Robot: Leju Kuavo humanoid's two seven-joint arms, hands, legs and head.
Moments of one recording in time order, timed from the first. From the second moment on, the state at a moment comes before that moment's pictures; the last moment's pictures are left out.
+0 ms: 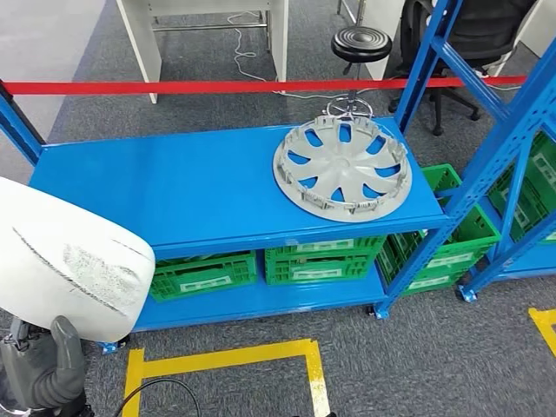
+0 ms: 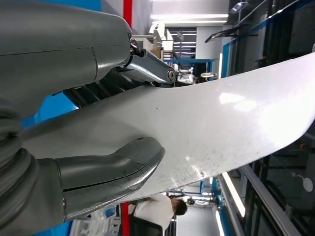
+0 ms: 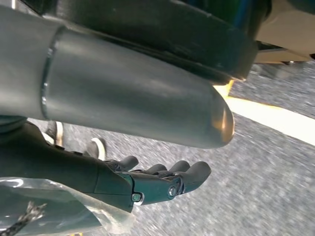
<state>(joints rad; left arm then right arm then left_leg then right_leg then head) 0.17 0.13 -0.39 -1.90 0.12 0.33 -0.61 0.00 0.06 0.26 -0.18 0.17 -0.24 0.00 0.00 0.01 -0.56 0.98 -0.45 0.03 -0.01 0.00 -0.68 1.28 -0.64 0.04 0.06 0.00</state>
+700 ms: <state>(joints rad) 0.18 0.11 -0.36 -1.90 0.19 0.28 -0.57 0.00 0.06 0.24 -0.18 0.16 -0.25 -0.01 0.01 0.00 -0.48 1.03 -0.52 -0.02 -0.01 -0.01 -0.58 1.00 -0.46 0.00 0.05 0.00</state>
